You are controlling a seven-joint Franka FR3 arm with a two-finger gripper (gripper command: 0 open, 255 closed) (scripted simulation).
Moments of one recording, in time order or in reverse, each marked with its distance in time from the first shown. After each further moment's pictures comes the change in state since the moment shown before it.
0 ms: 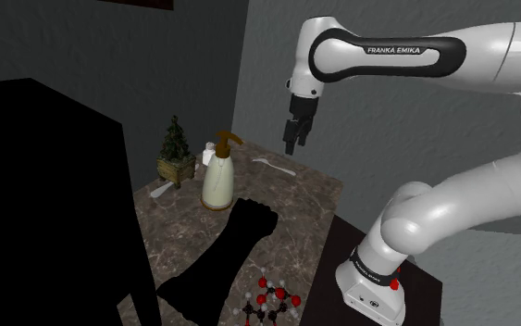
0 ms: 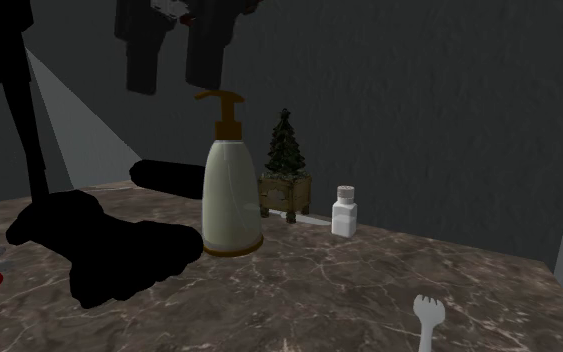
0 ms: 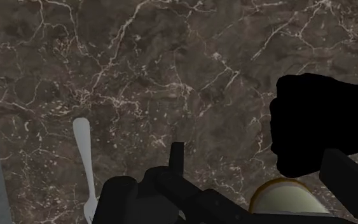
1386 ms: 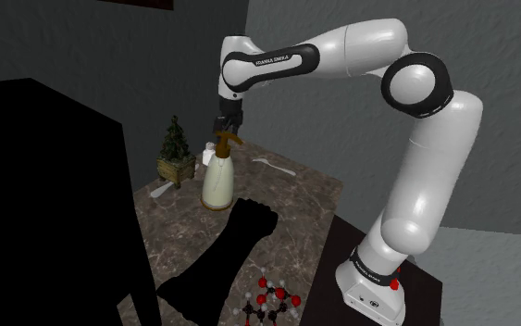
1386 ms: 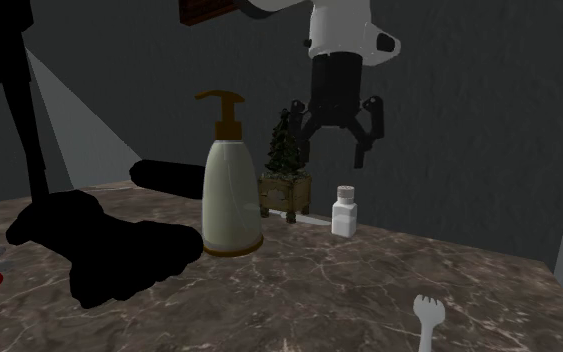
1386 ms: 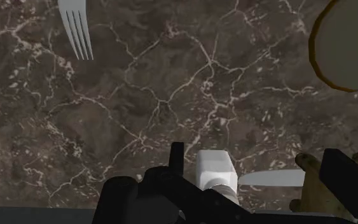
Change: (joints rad) arm 0.014 0.771 0.035 0.582 -0.087 0.283 -0.009
